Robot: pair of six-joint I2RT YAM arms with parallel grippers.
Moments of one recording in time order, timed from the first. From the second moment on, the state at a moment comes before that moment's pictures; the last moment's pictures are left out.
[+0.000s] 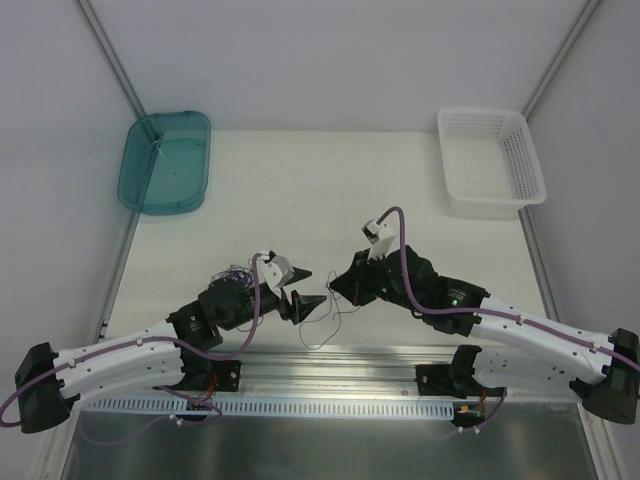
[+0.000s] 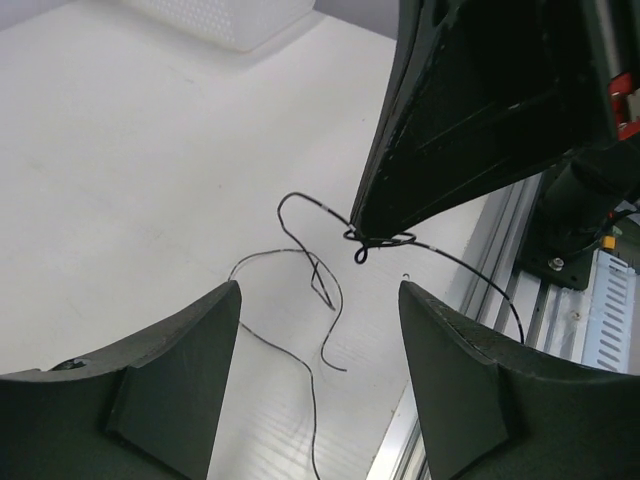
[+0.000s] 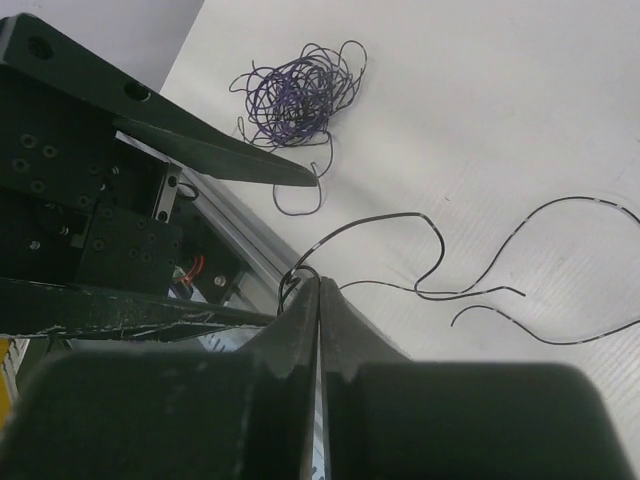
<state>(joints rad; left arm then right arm) -1.06 0.68 0.34 0.28 -0.01 -0.10 1.11 0.95 0.77 -0.23 0.11 0.68</state>
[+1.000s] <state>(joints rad) -1.06 0.68 0.34 0.38 0.12 -0.01 1.11 0.95 0.77 -0.17 0.06 0.72</state>
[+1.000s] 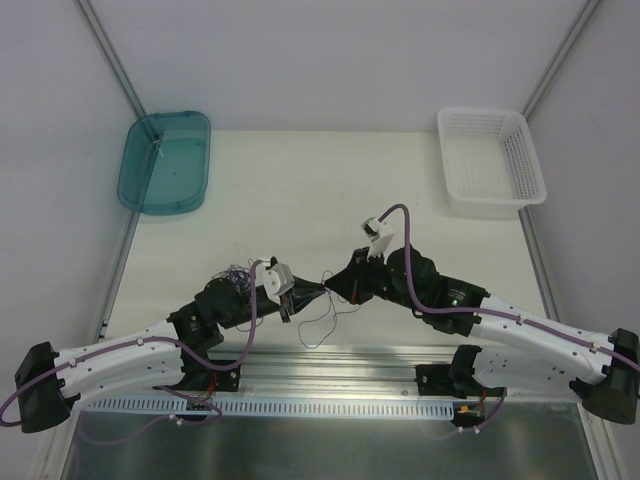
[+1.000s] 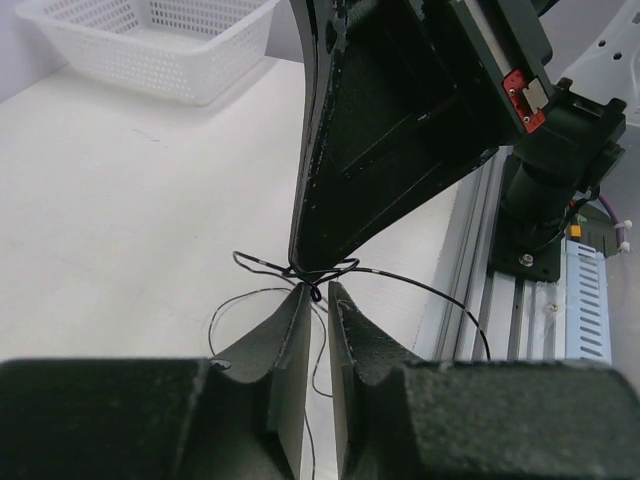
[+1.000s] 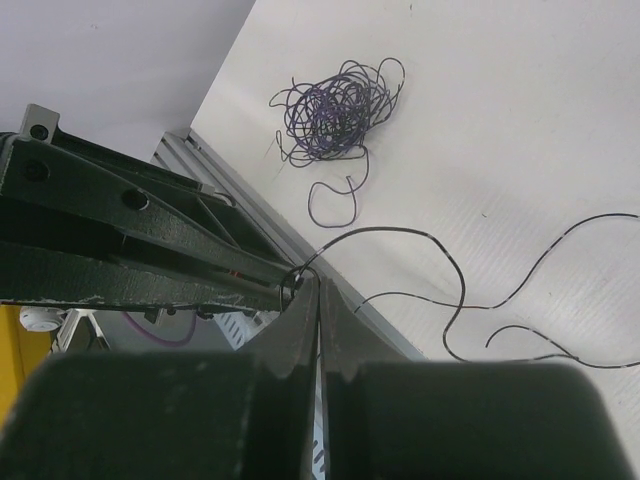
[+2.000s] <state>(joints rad) -1.07 0.58 0.27 0.39 -0.16 -0.20 1.09 0.77 0.64 -0.31 0.34 1.00</state>
